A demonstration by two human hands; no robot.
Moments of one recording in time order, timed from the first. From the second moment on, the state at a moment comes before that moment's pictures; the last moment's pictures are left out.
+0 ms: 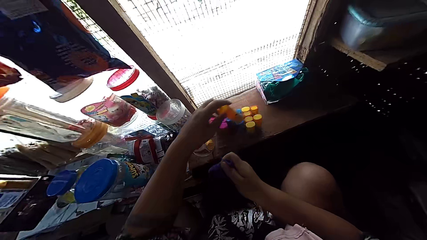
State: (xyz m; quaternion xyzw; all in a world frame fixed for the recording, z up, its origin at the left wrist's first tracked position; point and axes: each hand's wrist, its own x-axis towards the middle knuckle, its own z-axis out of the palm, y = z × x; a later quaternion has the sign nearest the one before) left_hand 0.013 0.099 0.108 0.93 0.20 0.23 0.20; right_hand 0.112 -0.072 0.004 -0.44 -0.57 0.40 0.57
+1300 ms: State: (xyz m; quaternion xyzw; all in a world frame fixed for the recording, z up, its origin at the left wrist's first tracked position) left_hand -0.058 -0.028 0.027 0.67 0.17 0.58 0.44; right_hand 0.085 -0.083 0.010 -0.26 -0.57 0.29 0.72
